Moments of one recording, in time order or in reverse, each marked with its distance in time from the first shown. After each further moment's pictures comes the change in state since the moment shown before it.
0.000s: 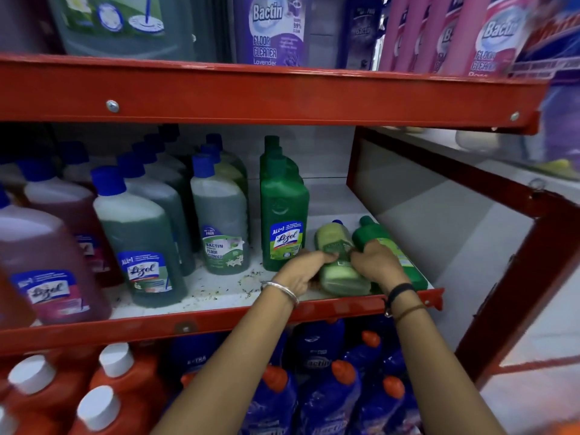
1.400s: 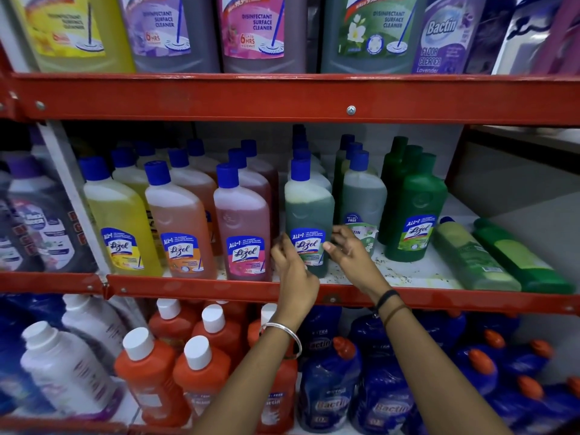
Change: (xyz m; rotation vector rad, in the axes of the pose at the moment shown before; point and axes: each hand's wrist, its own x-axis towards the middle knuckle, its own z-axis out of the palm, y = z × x) left_hand -0.126 -0.069 -0.213 0.417 0.707 0.562; right_hand -0.078 -0.171 0.164 0.738 -0.238 -0.607
